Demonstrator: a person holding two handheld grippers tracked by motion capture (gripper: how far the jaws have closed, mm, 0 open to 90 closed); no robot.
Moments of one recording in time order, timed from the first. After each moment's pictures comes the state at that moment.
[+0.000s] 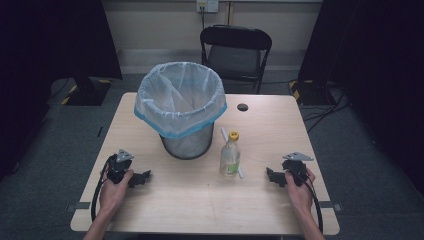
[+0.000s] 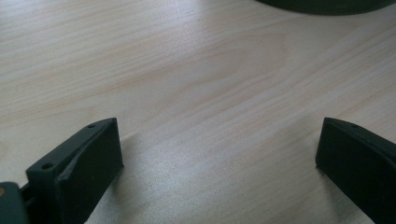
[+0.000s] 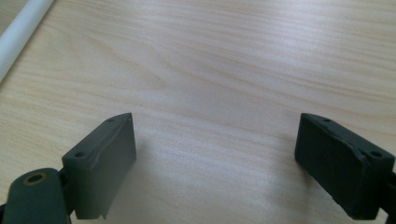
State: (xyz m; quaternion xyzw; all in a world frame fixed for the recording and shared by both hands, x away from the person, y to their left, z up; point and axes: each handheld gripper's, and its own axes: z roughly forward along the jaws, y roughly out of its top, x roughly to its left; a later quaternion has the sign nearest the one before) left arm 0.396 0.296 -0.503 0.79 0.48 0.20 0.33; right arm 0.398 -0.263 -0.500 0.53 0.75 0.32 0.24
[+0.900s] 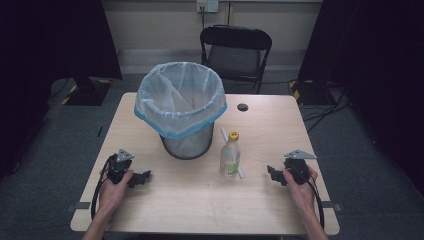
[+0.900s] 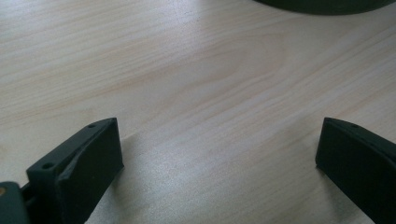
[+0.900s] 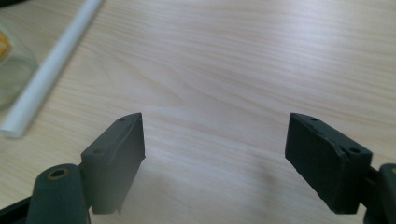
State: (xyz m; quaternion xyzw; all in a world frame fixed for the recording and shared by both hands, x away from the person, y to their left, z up) left arm 0.397 0.296 -0.503 0.79 0.48 0.20 0.33; right arm 0.393 -0.262 -0.480 0.50 0.76 0.35 0.23
